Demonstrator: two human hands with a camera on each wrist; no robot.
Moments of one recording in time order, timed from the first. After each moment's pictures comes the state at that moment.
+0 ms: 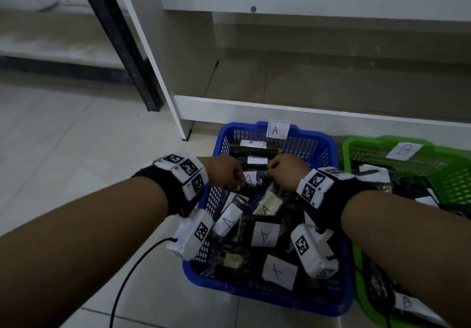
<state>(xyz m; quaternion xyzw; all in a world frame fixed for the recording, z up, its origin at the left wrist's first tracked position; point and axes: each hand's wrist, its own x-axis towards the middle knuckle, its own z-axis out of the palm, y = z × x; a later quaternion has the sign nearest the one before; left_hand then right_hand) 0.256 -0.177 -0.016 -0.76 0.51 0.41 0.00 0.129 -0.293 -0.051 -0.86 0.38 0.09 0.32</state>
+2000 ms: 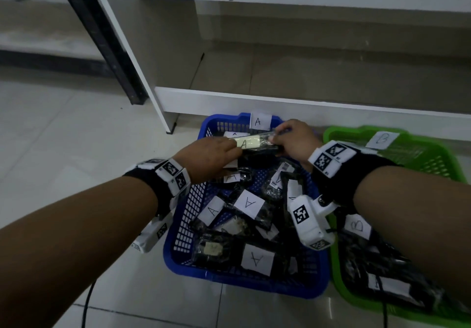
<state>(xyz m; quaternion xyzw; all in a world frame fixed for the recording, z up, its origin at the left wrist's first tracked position) 0.260 -0.175 -0.044 -0.66 0.75 -0.02 0.06 0.108 -0.335 -0.034 -0.71 0.45 -0.12 0.53</state>
